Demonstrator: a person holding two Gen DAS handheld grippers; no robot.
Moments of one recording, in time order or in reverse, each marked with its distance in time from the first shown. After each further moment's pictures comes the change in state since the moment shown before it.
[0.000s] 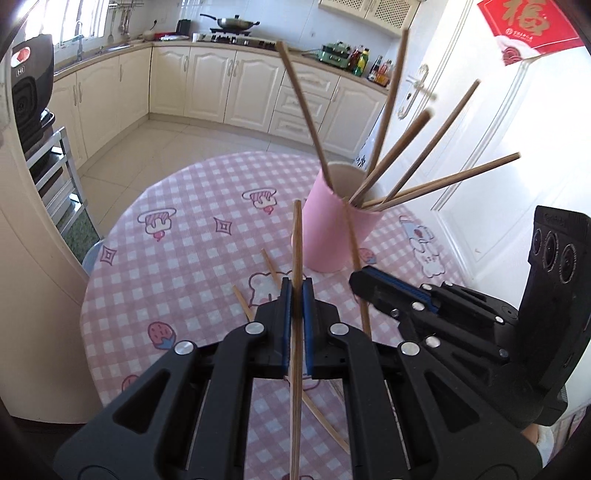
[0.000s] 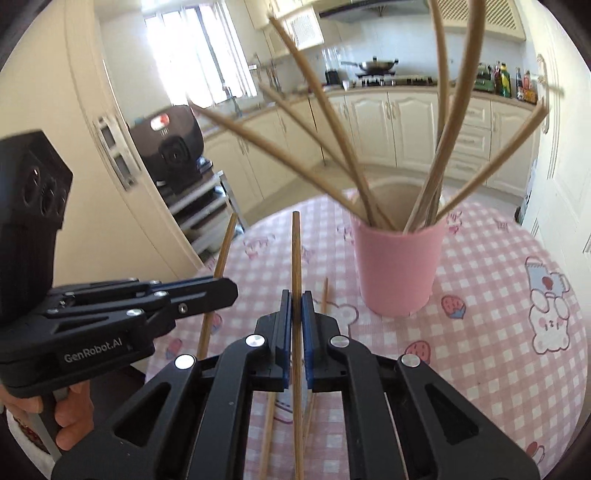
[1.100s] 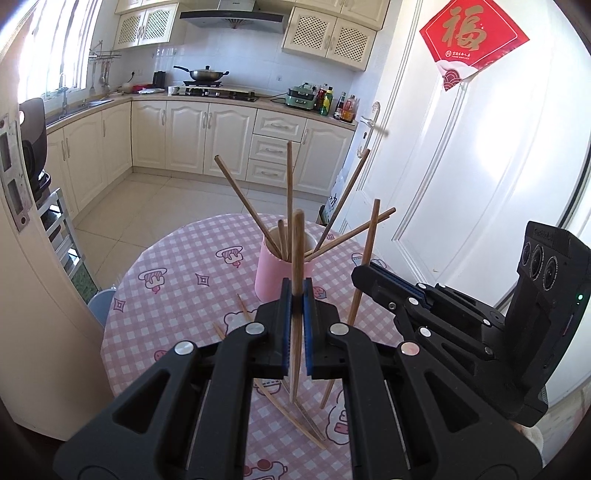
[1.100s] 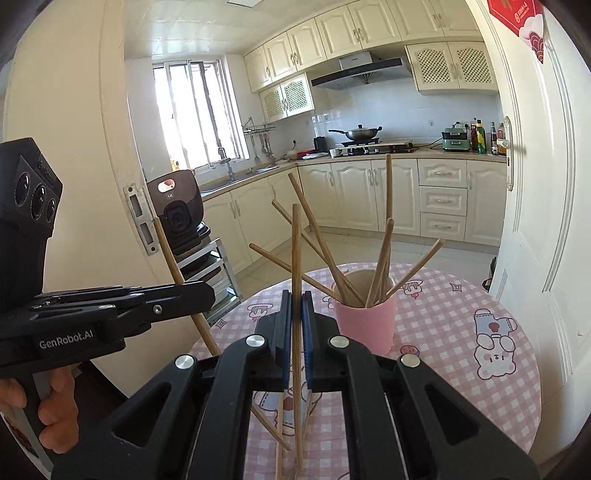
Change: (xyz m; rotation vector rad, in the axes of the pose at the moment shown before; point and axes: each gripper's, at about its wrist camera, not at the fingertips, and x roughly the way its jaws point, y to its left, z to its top) left arm -0.081 -0.054 0.012 0.110 -0.157 -0.047; right arm -0.090 0.012 0.010 -0.022 -0.238 -0.067
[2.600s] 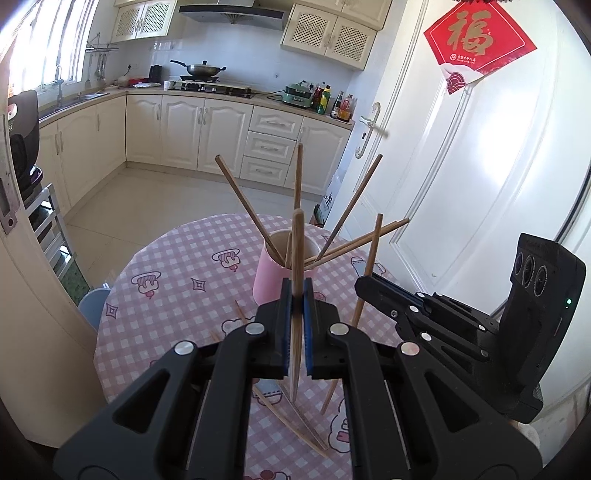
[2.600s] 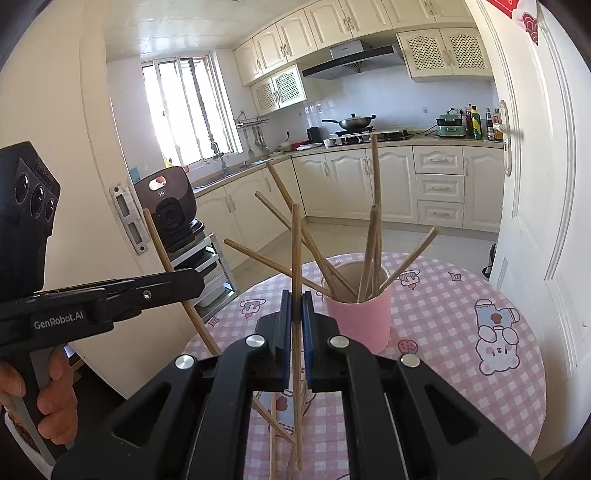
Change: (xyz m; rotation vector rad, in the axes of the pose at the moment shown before) left arm 0.014 0.020 0.004 -0.016 0.001 -0.038; right arm 0.015 -0.011 0.002 0.030 0.039 -0.015
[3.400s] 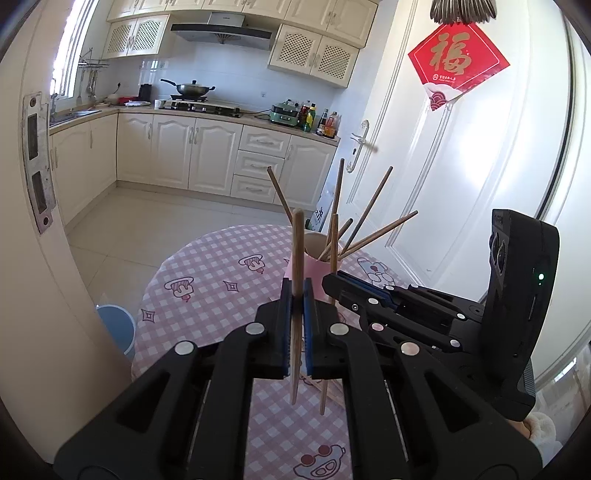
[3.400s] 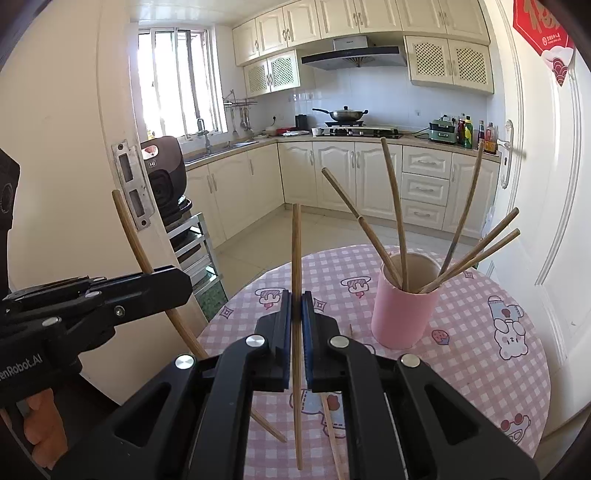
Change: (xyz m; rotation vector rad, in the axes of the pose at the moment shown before) left arm -0.050 0.063 -0.022 0.042 -0.071 -0.071; right arm 0.037 0.097 -0.006 -0.065 0.055 -0.142
